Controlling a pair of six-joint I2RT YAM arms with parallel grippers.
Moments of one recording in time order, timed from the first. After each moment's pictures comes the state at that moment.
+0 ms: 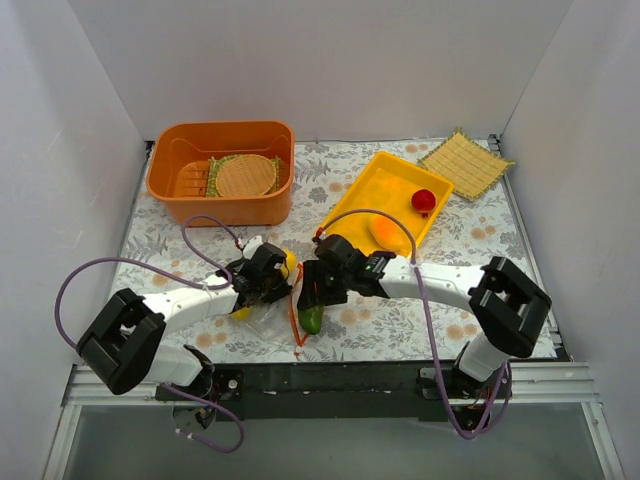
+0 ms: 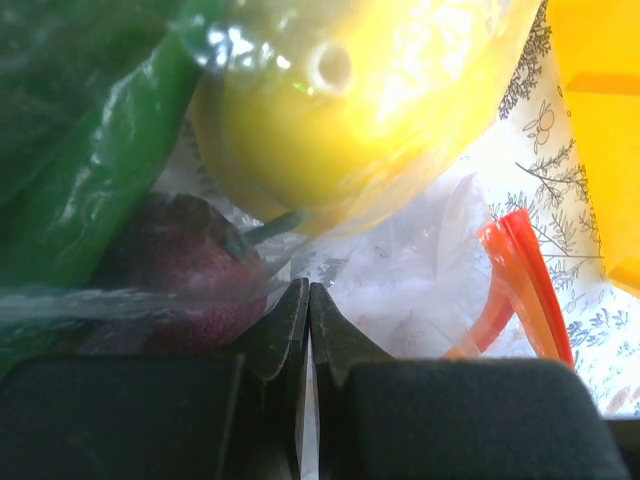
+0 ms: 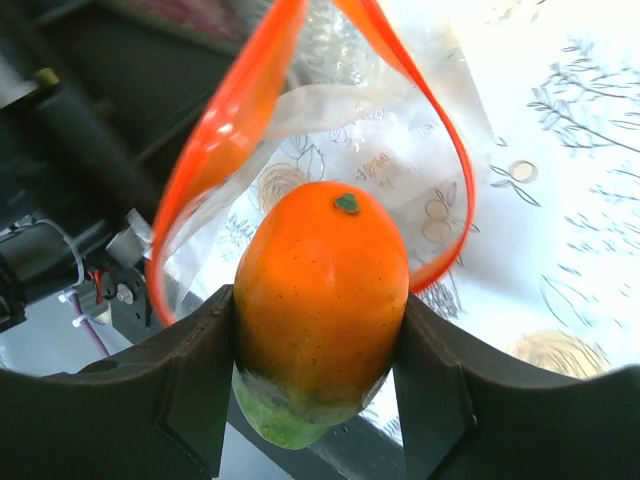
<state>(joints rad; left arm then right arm) -0.70 1.33 0.57 -0.19 -0.17 -1.07 1.02 1.63 0.98 -0.26 -0.15 0.82</state>
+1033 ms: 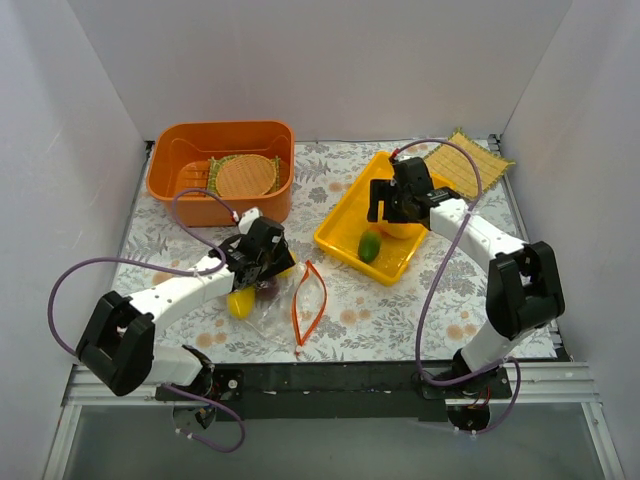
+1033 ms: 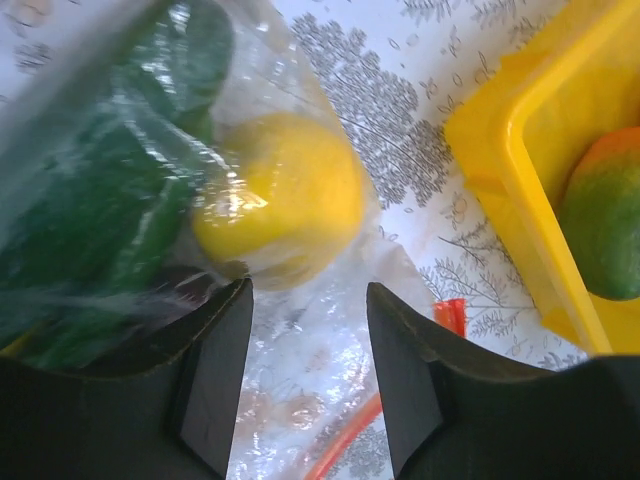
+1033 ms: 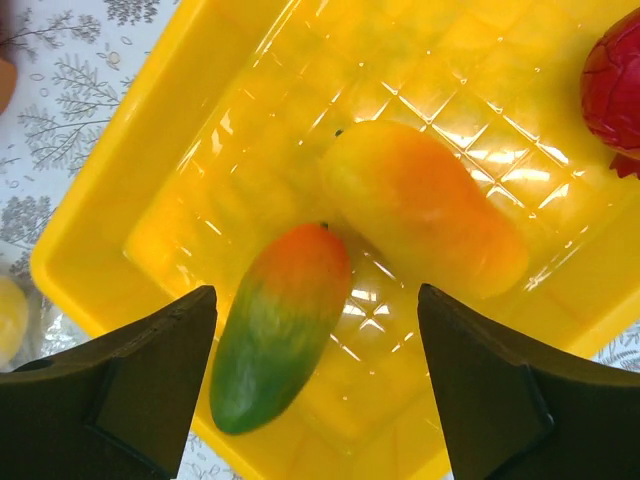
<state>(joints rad) -0.65 1.33 0.80 -0.36 -0.24 -0.96 0.42 1.64 1.21 -0.40 0.01 0.34</state>
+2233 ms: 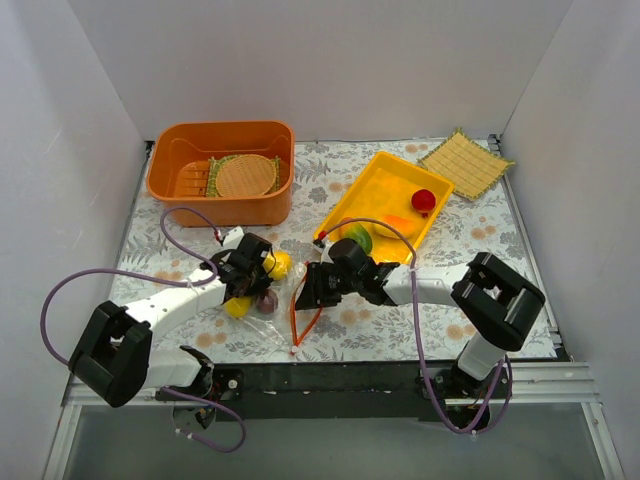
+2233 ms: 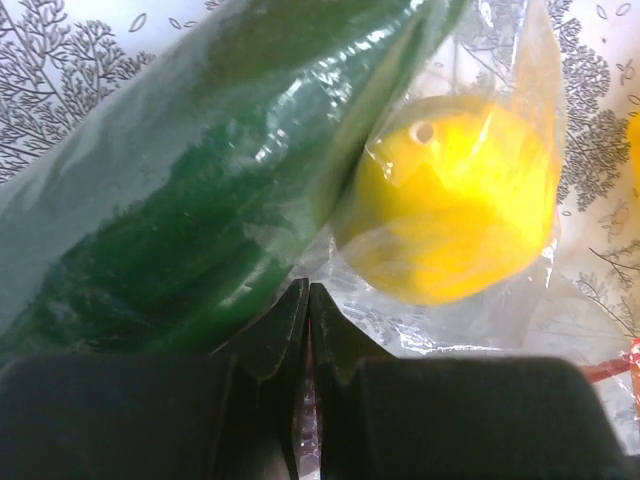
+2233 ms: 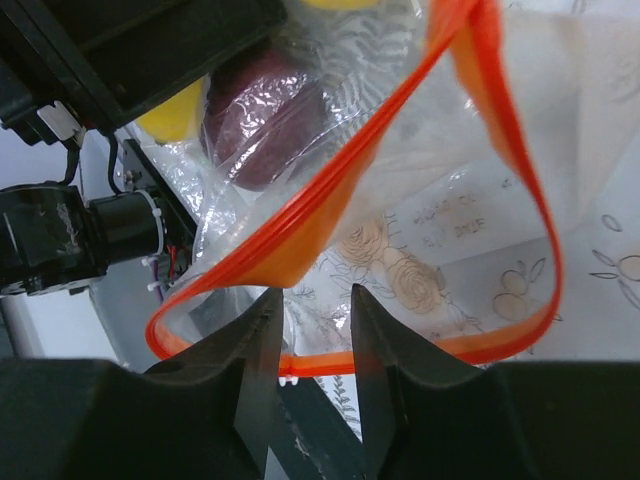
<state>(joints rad) -0.59 1.26 0.65 -0.42 -0.30 -0.98 0.95 1.65 0.78 0.21 -0.39 0.85</state>
